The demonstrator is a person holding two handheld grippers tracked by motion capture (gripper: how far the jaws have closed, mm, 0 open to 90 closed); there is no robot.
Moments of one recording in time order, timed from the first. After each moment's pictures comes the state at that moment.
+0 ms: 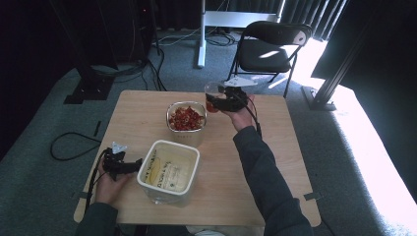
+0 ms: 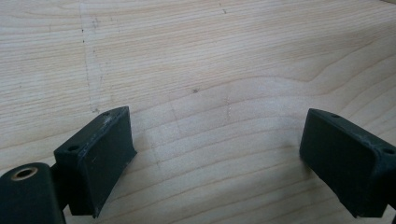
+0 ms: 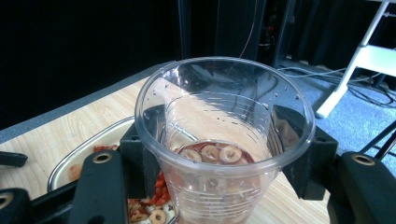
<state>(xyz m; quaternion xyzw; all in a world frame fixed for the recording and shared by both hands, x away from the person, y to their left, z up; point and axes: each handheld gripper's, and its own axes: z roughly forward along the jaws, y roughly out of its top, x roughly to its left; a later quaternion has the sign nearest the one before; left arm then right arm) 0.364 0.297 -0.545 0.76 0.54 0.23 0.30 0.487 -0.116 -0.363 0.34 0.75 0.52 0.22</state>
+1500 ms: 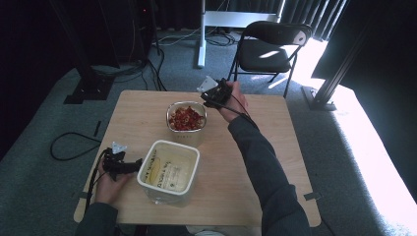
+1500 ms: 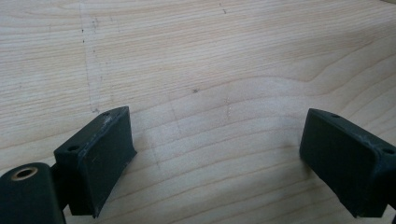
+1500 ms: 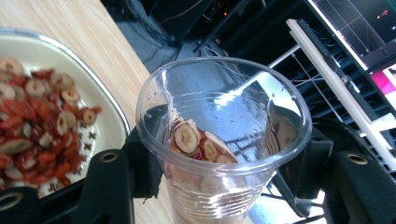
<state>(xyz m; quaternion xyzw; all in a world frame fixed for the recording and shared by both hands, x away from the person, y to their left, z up) 0.364 0.297 -0.545 0.75 0.54 0.23 0.31 0.496 -0.059 -0.359 0.19 0.83 0.28 0.45</state>
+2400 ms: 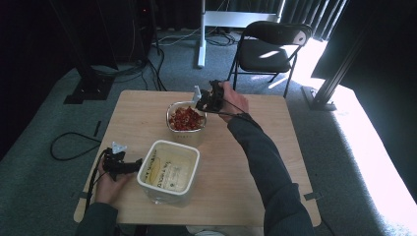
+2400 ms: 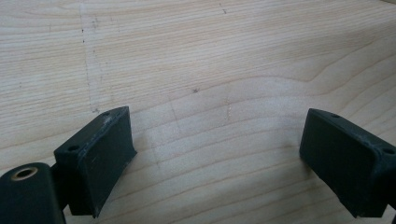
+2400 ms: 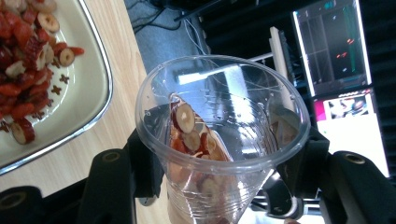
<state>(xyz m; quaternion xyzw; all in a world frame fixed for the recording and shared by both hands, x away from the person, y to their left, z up) 0.364 0.297 -0.545 0.76 0.53 0.22 0.30 0.486 -0.039 -0.368 0.08 0.83 0.13 0.53</state>
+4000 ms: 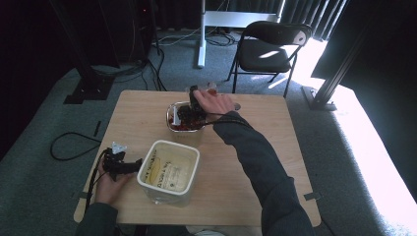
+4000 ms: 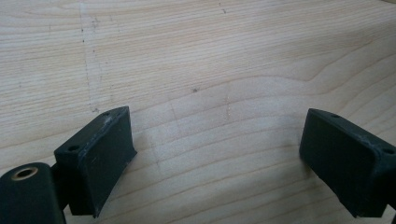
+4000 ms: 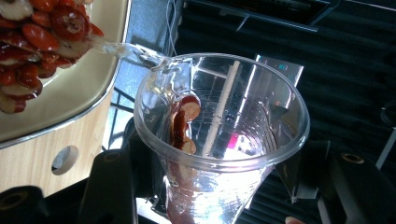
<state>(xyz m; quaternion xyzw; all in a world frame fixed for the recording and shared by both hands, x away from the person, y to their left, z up) 0.364 0.297 -0.544 0.76 0.53 0.22 0.30 0.458 0.013 -0.388 -0.14 0.78 -0.05 0.61</state>
